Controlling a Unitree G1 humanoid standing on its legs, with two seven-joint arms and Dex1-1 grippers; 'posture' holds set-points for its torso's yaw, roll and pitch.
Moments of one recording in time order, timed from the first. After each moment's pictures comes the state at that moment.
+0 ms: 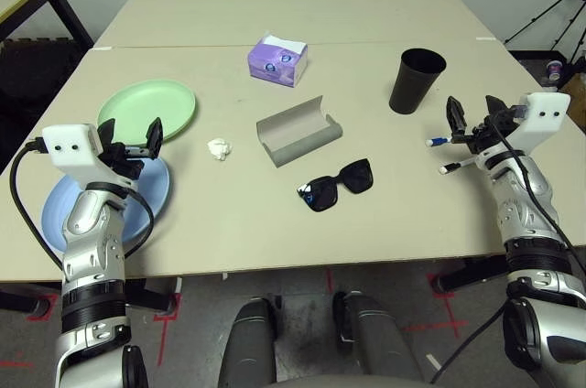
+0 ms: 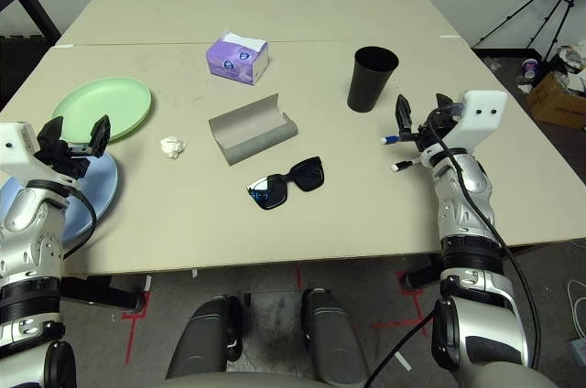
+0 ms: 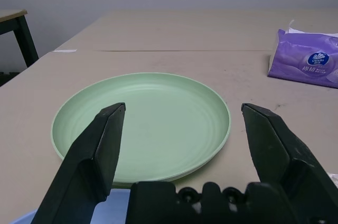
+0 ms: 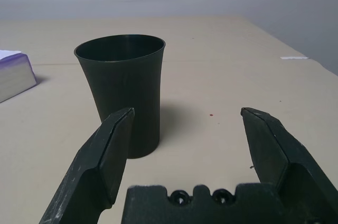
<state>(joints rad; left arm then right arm) -0.27 0.45 0.43 0.25 -0.32 -0.04 -0.35 -0.50 -0.36 -0.32 0.52 0.28 -0.12 0.35</state>
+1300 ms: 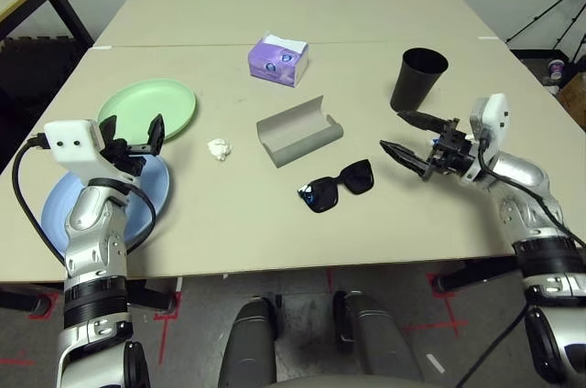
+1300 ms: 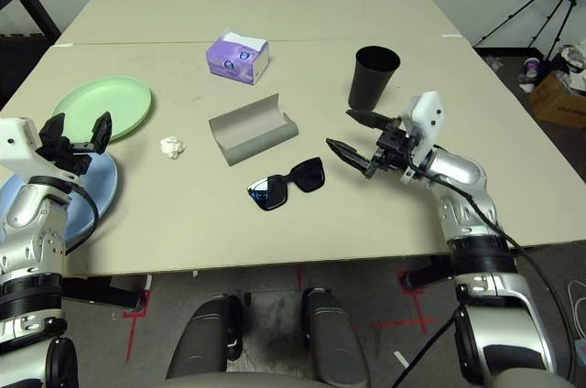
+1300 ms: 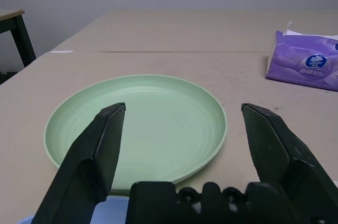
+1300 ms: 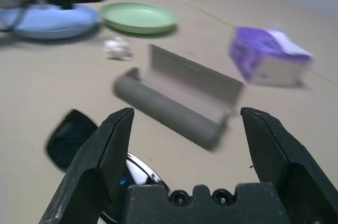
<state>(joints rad) -0.27 0.45 0.42 0.23 -0.32 -0.02 -0.34 -0.55 -0.49 -0.02 0.42 0.36 -0.14 1.24</state>
